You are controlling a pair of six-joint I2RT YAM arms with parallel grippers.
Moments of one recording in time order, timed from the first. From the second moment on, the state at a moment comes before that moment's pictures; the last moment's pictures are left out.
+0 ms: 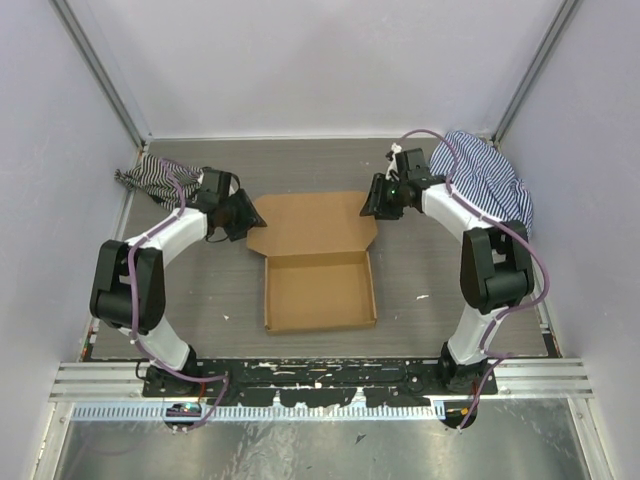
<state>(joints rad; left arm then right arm) -0.24 1.67 1.07 -0.32 0.17 -0.74 0.23 1.79 1.29 -0.42 -0.33 0.41</state>
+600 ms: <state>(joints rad) -0.34 1.66 1.16 -0.35 0.16 -0.74 0.33 1.80 1.34 -0.45 -0.31 0.40</state>
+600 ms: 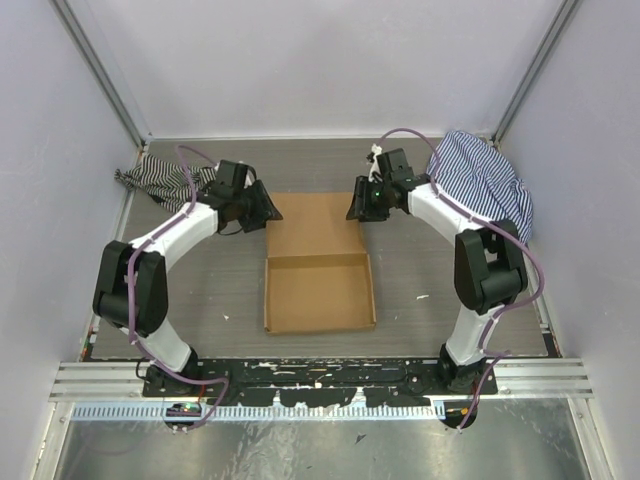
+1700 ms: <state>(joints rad) -0.47 1.74 1.23 -0.41 0.06 -0.71 0.43 1.87 1.37 -0.48 -0.15 0.36</state>
